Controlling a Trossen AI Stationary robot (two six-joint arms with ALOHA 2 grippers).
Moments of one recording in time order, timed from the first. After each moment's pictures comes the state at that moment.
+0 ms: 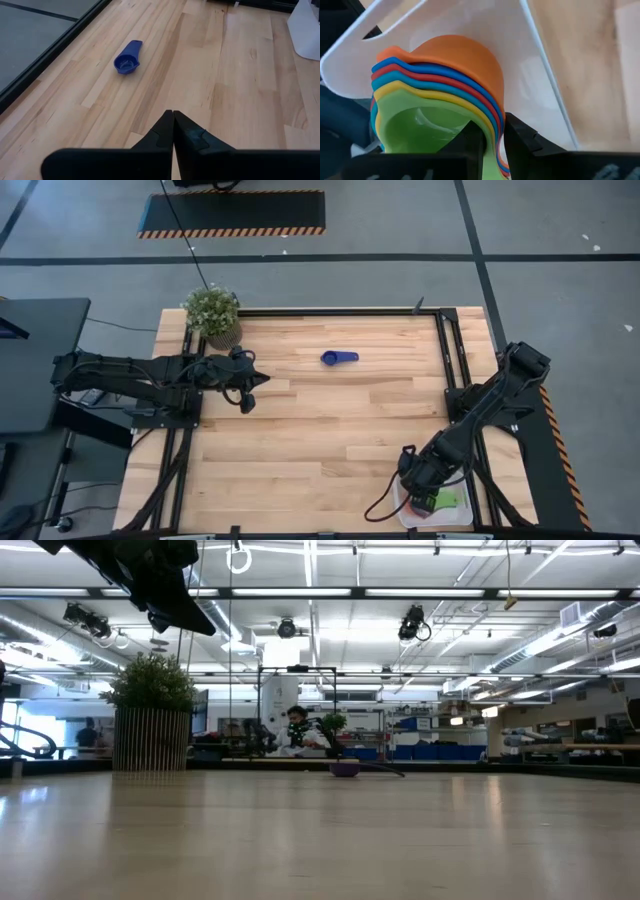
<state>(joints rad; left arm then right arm) -0.01 0.88 0.66 -0.36 -0.27 -0.20 0.78 1.57 0.97 -0.73 -0.35 1.28</state>
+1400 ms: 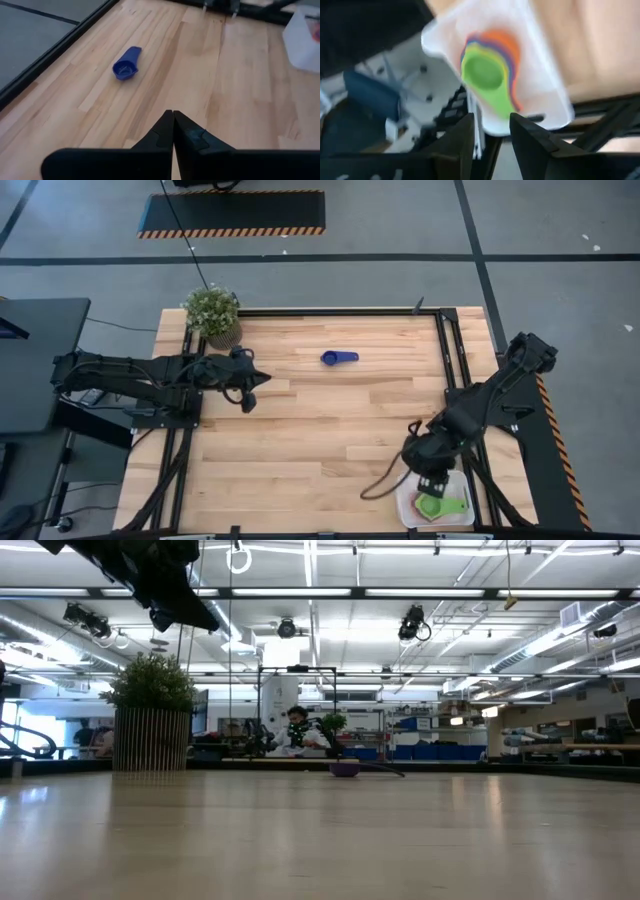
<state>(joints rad) -0.01 0.88 0.66 -0.33 -0.27 -0.23 0.66 1.45 1.28 -1.16 -0.47 1.22</state>
